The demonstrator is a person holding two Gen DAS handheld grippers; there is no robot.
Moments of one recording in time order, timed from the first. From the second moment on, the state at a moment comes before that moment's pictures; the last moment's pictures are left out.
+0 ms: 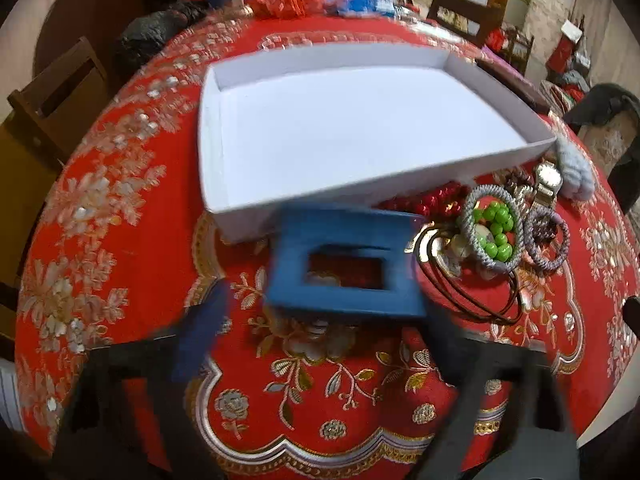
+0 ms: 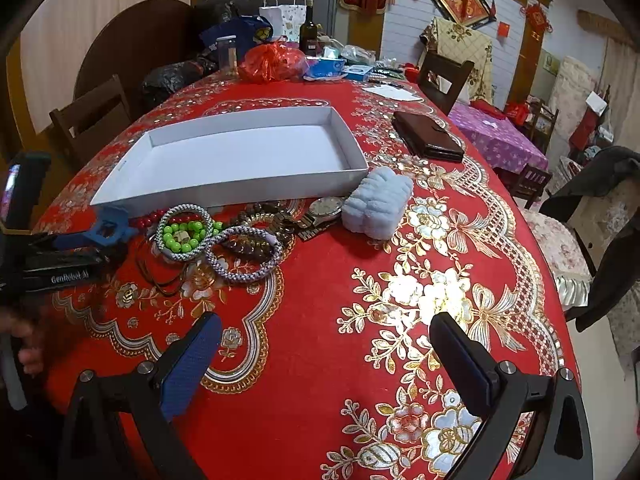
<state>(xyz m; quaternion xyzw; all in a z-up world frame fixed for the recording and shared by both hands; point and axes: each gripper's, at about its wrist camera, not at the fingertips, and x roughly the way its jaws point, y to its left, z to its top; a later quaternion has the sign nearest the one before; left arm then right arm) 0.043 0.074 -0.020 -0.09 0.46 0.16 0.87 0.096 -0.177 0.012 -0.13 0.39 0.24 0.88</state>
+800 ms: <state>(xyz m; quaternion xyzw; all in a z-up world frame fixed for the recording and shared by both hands) 0.013 0.069 0.017 -0.14 0.41 0.14 0.89 0.246 -0.174 -0.011 -0.01 0.43 0.24 0.87</state>
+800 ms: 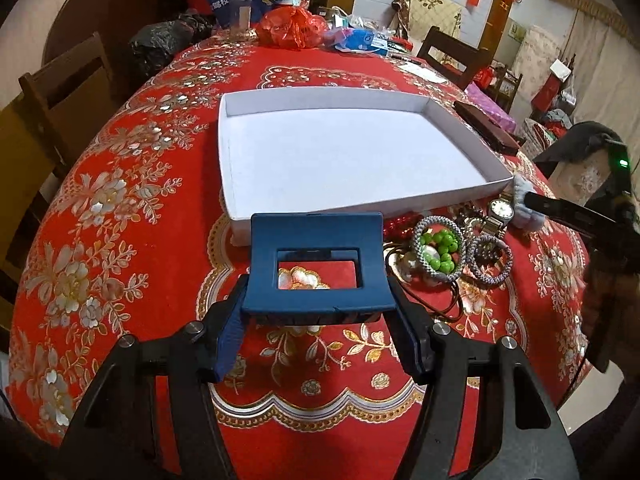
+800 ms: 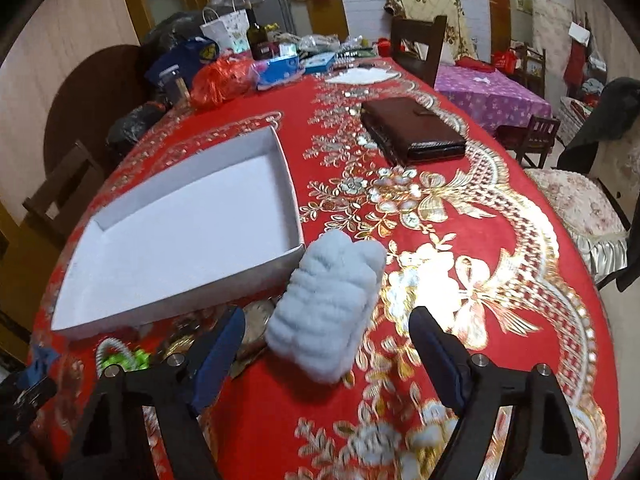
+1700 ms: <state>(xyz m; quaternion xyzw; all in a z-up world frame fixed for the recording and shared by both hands) 0.018 0.064 0.012 -0.13 0.43 0.14 0.88 0.148 -0.162 0.042 -0.03 0.41 0.26 0.87</state>
